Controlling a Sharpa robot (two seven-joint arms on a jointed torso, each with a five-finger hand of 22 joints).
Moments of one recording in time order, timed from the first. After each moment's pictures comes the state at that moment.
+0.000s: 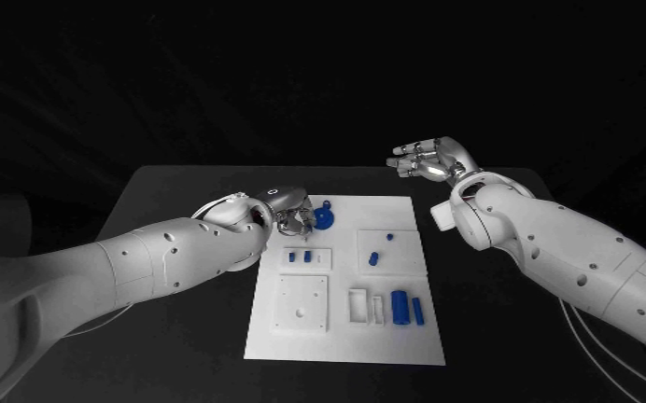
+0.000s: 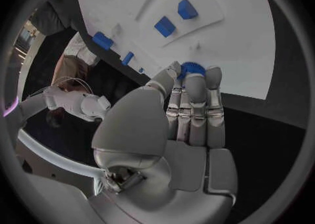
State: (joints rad) left arm 1.22 -0.56 -0.16 1.10 -1.37 -0.32 0.00; left_hand 1.40 0.00 0.27 -0.17 0.17 1.20 0.09 0.07 0.07 1.30 0.04 0.06 0.06 1.33 -0.05 1.15 0.38 0.09 1.23 -0.06 0.46 1.31; right arm 1.01 -0.61 0.37 1.19 -0.90 -0.38 0.04; right_hand 1.23 -0.06 0.14 -0.16 0.38 0.94 0.17 0.06 0.06 1.05 0.14 0.13 0.06 1.01 0.15 0.18 0.06 0.08 0.99 0.14 0.07 0.07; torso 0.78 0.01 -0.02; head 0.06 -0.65
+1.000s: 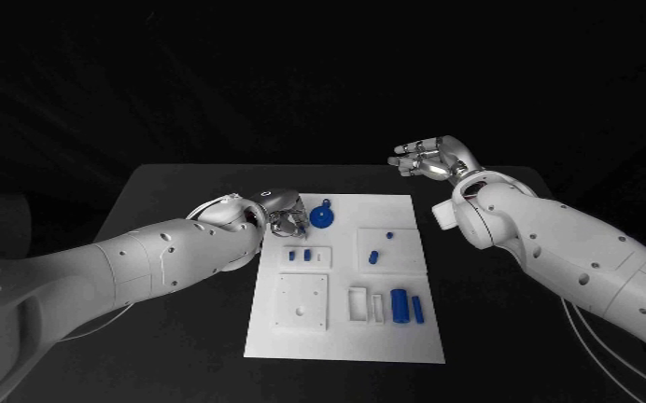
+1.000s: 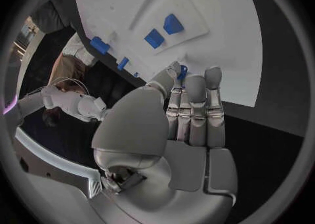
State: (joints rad) left arm 1.20 -0.56 -0.16 1.05 -1.35 -0.29 0.02; left_hand 1.40 -0.01 0.26 -0.17 0.17 1.20 0.09 0.07 0.07 1.30 0.04 0.06 0.06 1.33 -0.05 1.14 0.38 0.09 1.24 -0.06 0.46 1.31; right arm 1.01 -0.61 0.37 1.19 -0.90 -0.38 0.04; right_hand 1.23 -0.06 0.14 -0.15 0.38 0.94 0.17 0.06 0.06 1.05 0.14 0.13 0.06 1.01 0.15 0.18 0.06 0.08 0.99 0.14 0.07 0.07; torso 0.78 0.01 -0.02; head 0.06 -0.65
